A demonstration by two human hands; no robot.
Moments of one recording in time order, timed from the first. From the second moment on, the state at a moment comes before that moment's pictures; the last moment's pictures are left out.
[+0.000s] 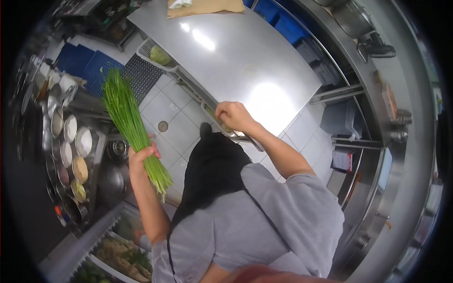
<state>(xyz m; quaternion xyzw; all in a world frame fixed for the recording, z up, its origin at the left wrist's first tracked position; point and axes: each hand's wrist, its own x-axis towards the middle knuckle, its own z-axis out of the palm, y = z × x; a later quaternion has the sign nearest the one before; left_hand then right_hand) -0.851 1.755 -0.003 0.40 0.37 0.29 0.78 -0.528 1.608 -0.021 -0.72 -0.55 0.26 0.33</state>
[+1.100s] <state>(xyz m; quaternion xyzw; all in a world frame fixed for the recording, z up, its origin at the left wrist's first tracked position) -0.648 2.160 0.031 0.49 0.30 0.14 0.81 -0.403 1.937 -0.068 -0.82 -0.54 -0.08 0.17</state>
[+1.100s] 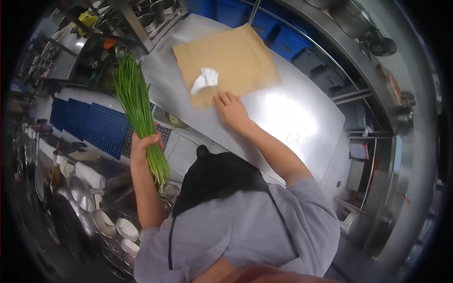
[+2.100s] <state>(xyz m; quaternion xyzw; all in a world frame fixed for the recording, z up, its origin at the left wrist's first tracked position) -0.397 1.997 0.012 0.60 0.16 -0.18 0.77 -0.412 1.769 -0.009 -0.79 -0.04 0.14 0.59</state>
